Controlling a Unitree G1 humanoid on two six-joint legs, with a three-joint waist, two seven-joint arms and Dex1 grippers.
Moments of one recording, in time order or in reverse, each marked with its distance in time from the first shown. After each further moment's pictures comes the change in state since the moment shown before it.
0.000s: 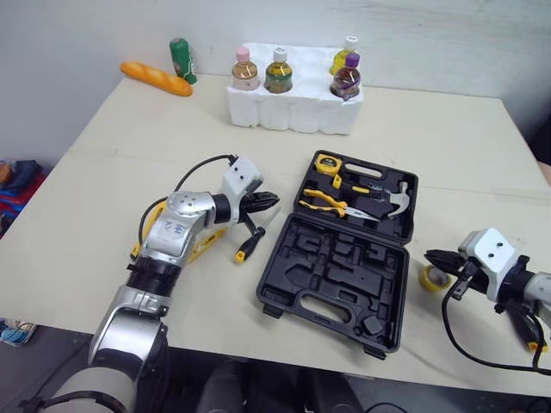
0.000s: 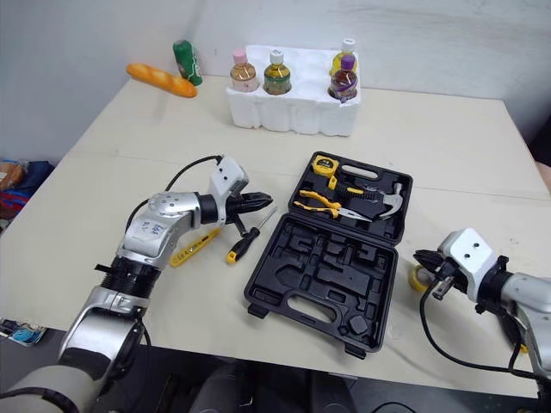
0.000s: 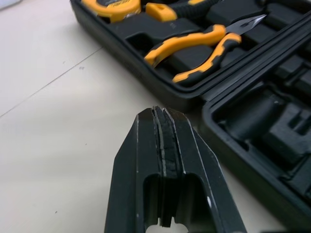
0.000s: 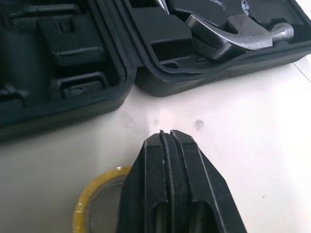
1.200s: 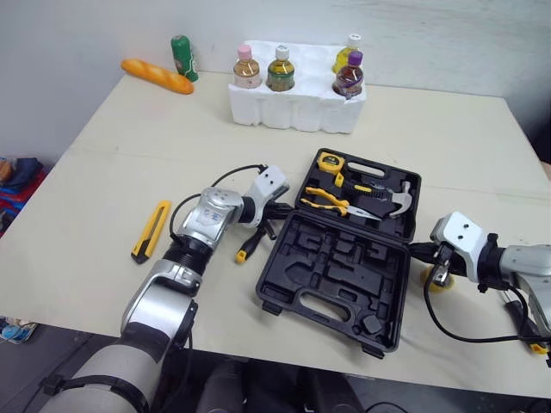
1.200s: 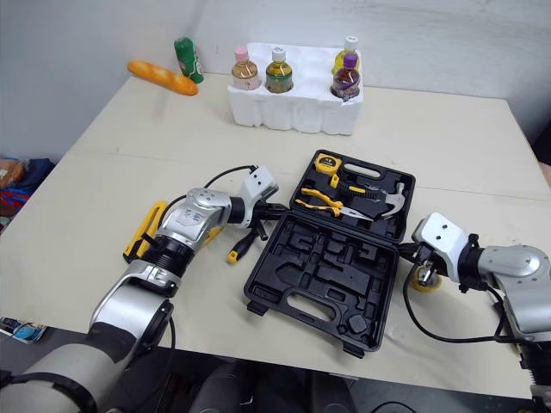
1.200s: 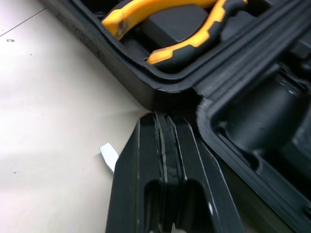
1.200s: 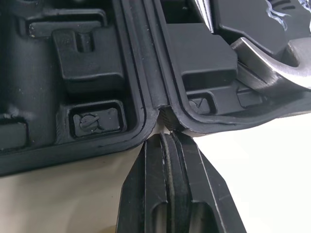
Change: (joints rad) left arm -0.158 -0.127 -0.058 0.335 0.123 -0.092 -0.117; right arm -0.200 -0.040 0.171 0.086 -0.059 0.056 0.112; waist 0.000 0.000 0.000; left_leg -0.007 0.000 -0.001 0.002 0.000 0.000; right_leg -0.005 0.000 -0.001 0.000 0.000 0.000
